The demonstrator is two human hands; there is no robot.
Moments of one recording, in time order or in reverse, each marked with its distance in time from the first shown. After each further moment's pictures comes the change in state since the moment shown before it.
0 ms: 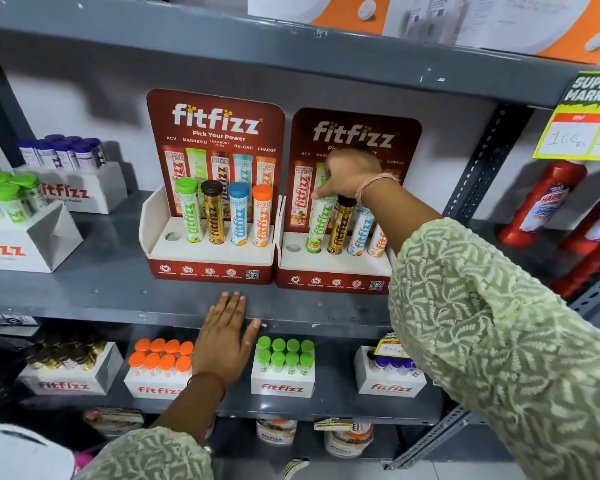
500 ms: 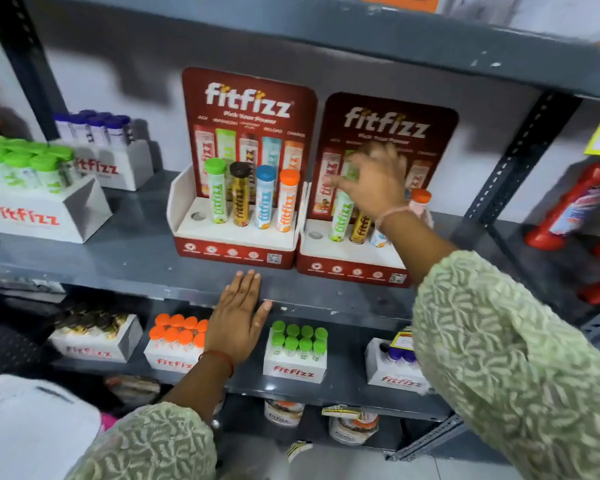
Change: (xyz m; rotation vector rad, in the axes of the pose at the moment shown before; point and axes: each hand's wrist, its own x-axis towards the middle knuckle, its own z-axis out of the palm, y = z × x) left_hand -0.004 -0.005 -0.018 -0.075 0.058 0.060; right_hand -0.024 -0.009 0.040 0.193 0.425 0.030
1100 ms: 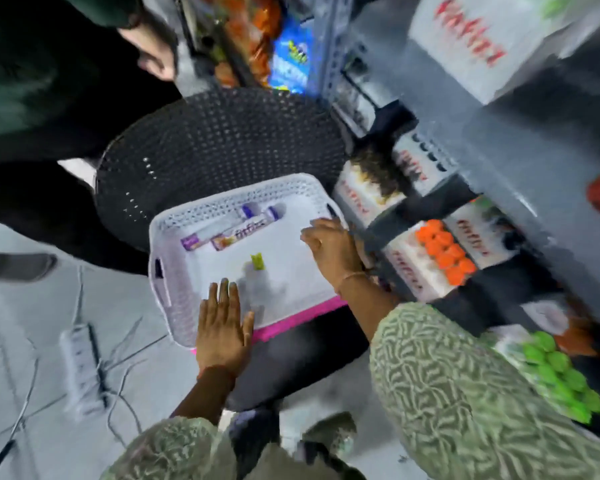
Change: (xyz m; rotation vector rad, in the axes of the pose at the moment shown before) left_hand -0.364 -0.167 -0.072 0.338 0.087 -1.144; right_hand -0.272 -0.413 0.255 0.808 -1.042 -0.385
